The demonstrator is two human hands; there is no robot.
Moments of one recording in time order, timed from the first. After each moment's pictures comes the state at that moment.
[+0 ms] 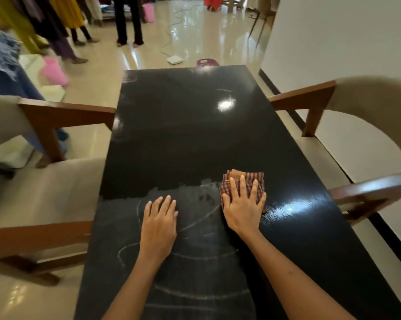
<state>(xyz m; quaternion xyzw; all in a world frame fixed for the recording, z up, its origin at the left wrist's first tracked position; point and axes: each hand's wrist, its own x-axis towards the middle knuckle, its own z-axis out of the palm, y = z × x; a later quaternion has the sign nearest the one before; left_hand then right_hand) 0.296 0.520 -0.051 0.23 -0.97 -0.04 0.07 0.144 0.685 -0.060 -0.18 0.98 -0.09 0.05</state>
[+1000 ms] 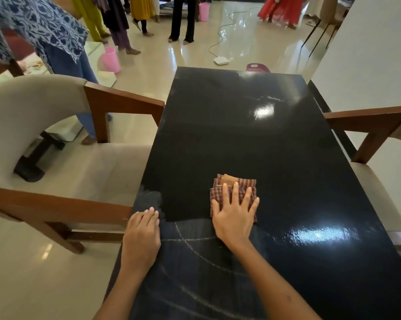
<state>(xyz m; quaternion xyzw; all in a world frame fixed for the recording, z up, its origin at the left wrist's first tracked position) 0.384 0.454 -0.075 0.34 -0.92 -0.02 0.18 0.192 0.581 -0.063 -0.29 0.95 -0.08 0.01</state>
